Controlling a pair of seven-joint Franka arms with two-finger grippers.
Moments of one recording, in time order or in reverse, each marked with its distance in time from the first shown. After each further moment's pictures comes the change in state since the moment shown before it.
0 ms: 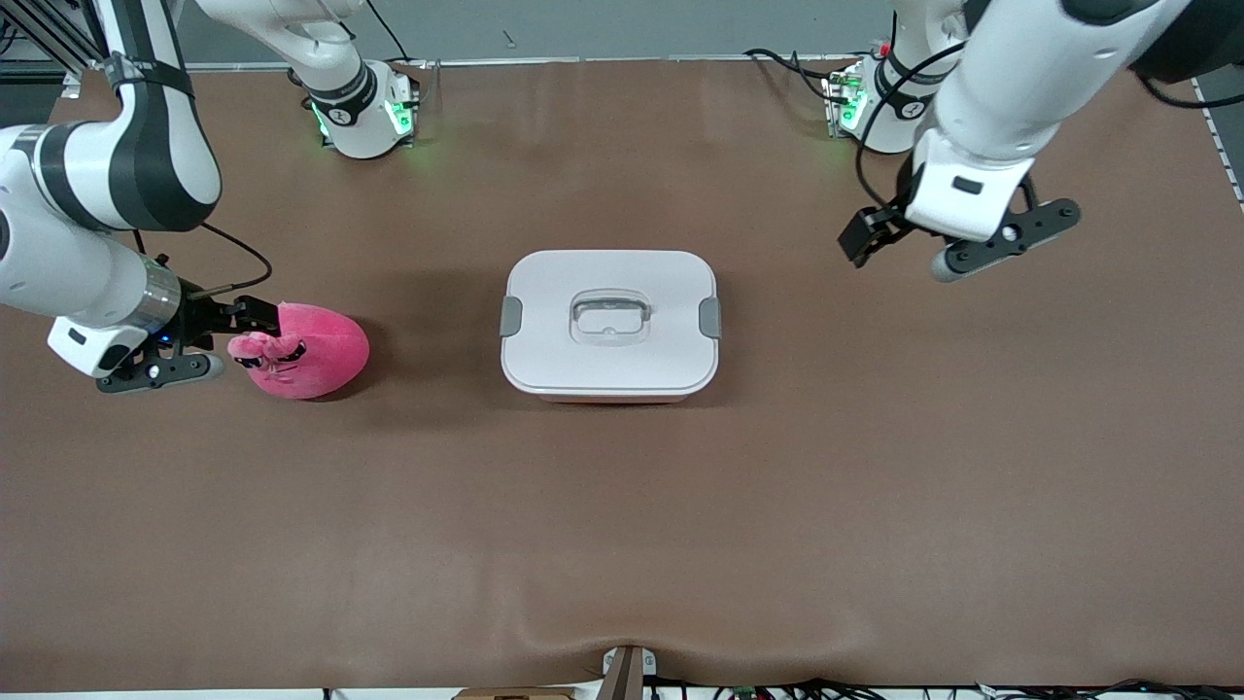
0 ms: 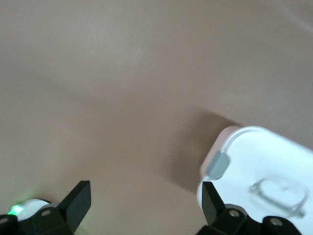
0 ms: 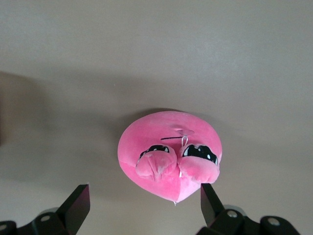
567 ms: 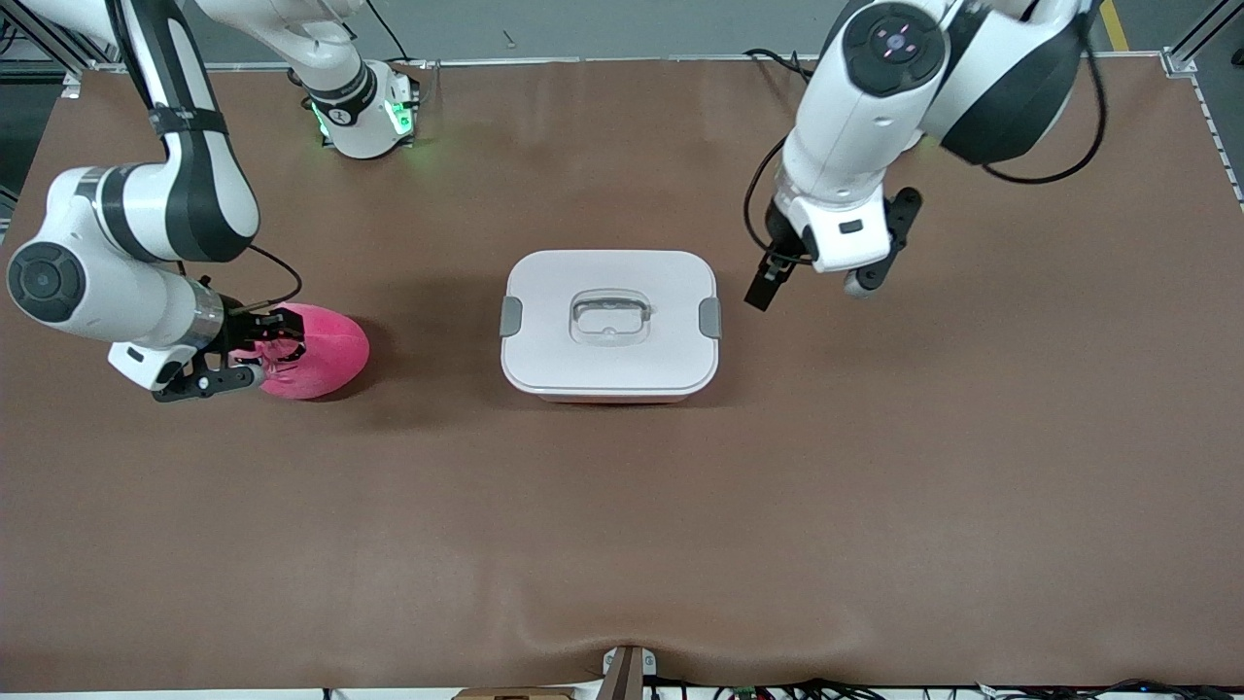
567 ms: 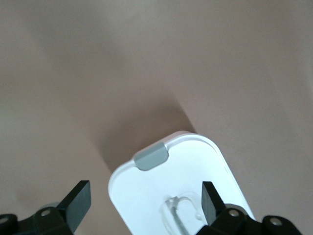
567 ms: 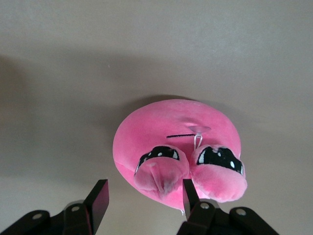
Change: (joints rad) left arm -0.096 0.121 -0.061 -0.053 0.000 0.214 -0.733; right arm 0.009 0.068 0.000 -0.054 0.000 0.032 0.000
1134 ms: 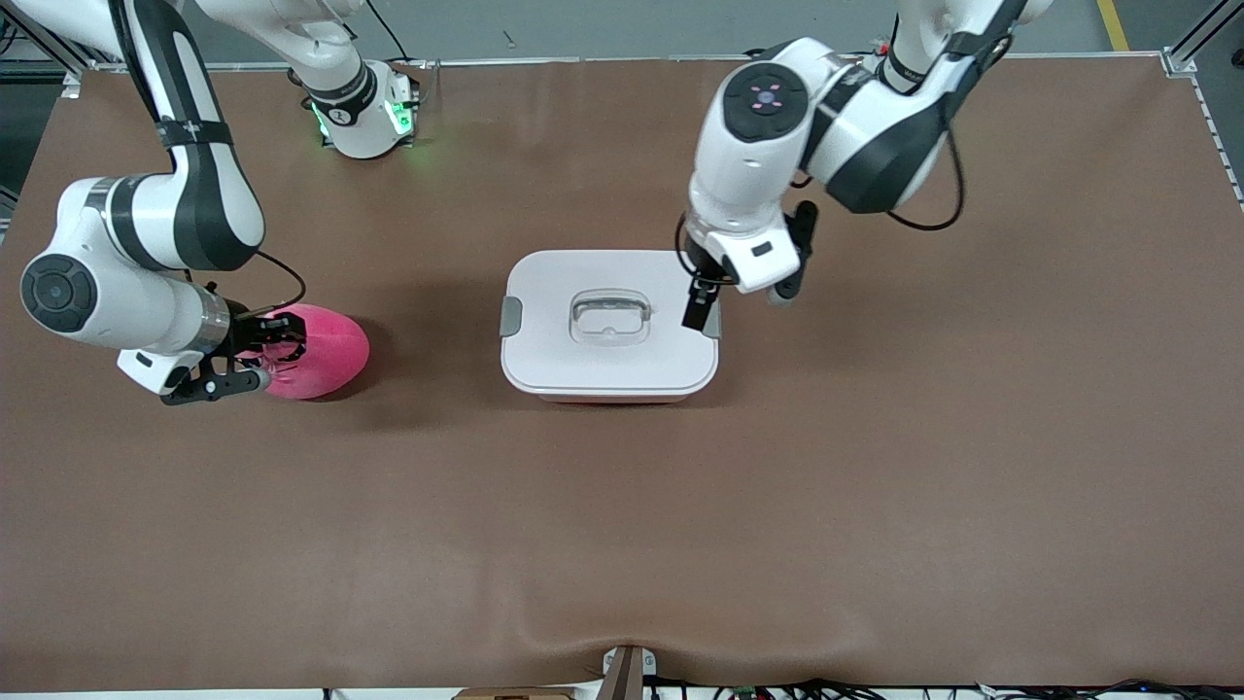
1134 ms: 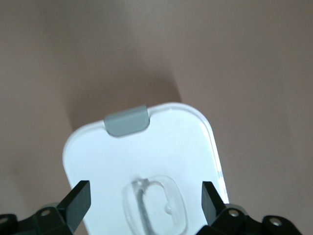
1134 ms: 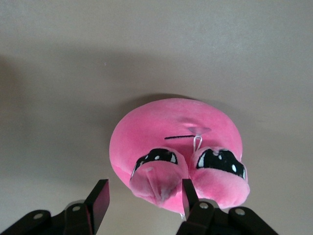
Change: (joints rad) left arm -0.149 0.132 -0.001 -0.001 0.113 0.163 -0.427; right arm -0.001 0.015 -0.005 -0.008 0.000 0.020 0.000
